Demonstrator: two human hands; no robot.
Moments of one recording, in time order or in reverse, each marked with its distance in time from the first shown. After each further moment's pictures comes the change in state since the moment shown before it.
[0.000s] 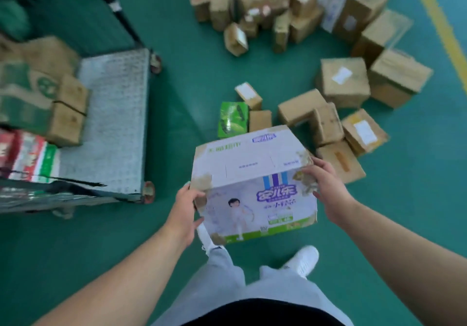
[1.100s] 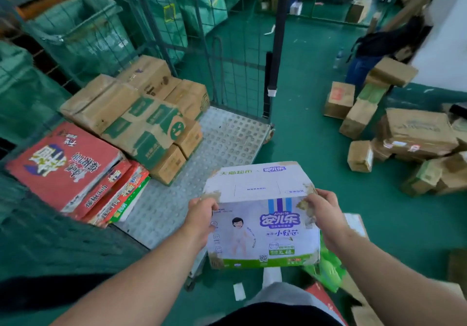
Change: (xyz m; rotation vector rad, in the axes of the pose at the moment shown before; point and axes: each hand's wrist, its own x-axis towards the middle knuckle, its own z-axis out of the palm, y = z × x) left_hand 0.278 0.358 -0.300 -0.431 0.364 0.018; right_hand 0.181 -0.277 0.554 -0.328 -0.331 -0.135
